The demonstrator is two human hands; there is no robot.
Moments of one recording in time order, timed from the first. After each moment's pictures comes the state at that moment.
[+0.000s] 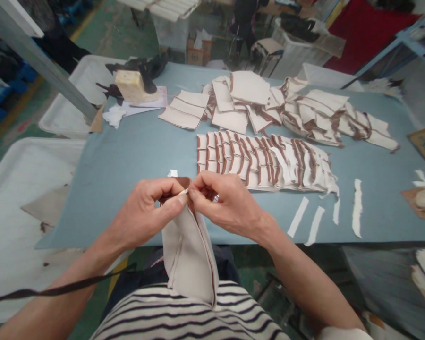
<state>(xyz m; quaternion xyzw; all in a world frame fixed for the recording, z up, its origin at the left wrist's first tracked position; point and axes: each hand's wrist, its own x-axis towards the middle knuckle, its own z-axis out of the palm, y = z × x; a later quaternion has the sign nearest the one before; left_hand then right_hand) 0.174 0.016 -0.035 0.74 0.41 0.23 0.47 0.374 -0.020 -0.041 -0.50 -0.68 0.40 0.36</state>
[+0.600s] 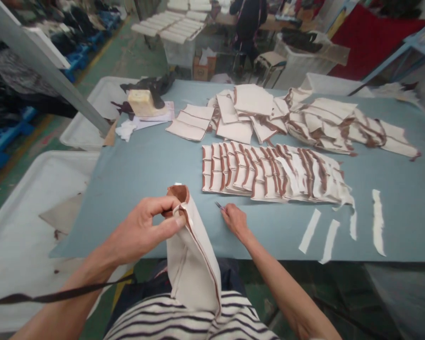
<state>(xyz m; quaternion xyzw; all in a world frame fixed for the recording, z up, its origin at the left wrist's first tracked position) 0.156 0.022 -0.040 0.74 0.42 0.16 0.50 0.419 -0.034 -0.266 -0.79 -0.52 0.32 0.09</state>
